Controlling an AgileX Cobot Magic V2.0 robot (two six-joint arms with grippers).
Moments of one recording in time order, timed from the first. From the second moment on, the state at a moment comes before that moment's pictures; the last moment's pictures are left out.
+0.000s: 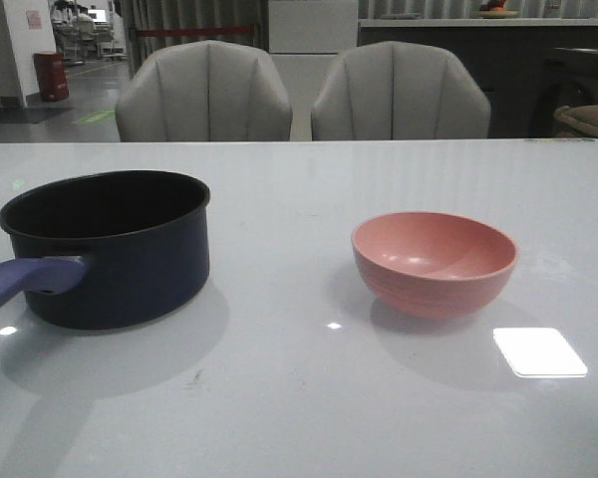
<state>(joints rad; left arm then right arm) 0.15 1.78 -1.21 -0.02 0.99 0.04 0.30 0.23 -0.13 0.19 0.10 -0.13</state>
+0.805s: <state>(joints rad) 0.15 1.87 -1.31 -0.05 1.00 0.05 0.30 0.22 -0.13 0.19 0.10 -0.13</state>
